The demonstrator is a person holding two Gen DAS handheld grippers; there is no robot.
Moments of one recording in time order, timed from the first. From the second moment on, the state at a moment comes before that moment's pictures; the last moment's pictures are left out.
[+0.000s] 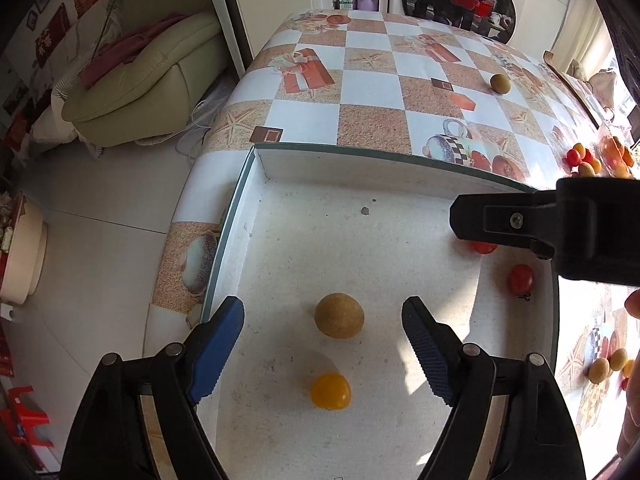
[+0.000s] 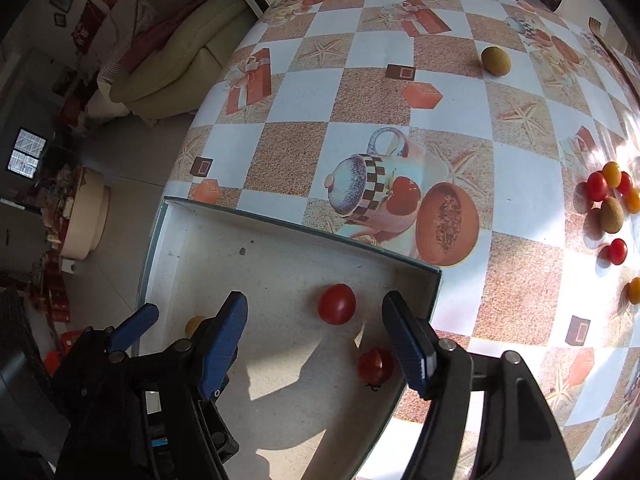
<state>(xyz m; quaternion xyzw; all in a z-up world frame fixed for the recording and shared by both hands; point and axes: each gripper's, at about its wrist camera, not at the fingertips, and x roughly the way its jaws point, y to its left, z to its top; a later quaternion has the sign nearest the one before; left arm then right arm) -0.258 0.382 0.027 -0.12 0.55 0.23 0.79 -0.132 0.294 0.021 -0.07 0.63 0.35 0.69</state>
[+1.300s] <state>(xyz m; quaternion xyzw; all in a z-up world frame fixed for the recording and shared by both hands) -0.082 0.184 0.041 -0.10 0.56 0.09 0.81 -0.031 -0.033 0.031 0.00 0.61 0.08 0.79</state>
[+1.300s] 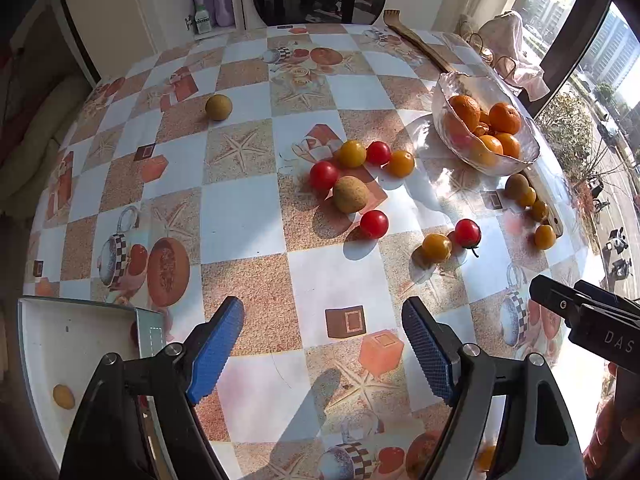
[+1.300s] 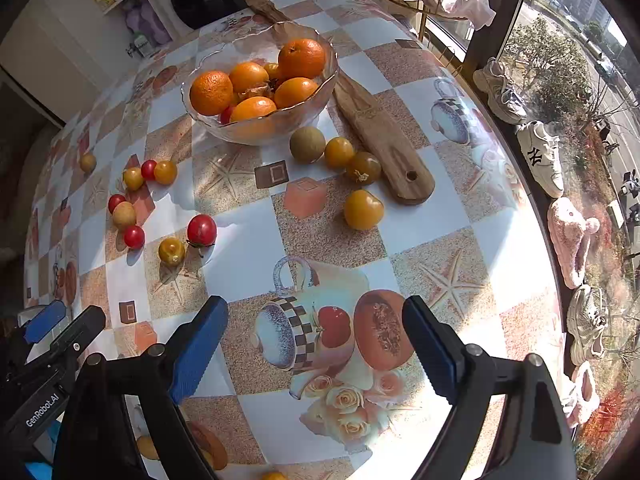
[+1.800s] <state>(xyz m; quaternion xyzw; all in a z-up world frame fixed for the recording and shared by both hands) -0.033 0.169 0.011 -0.11 0.57 0.11 0.81 0.003 -0.044 0.009 0.01 0.61 0.08 0.79</state>
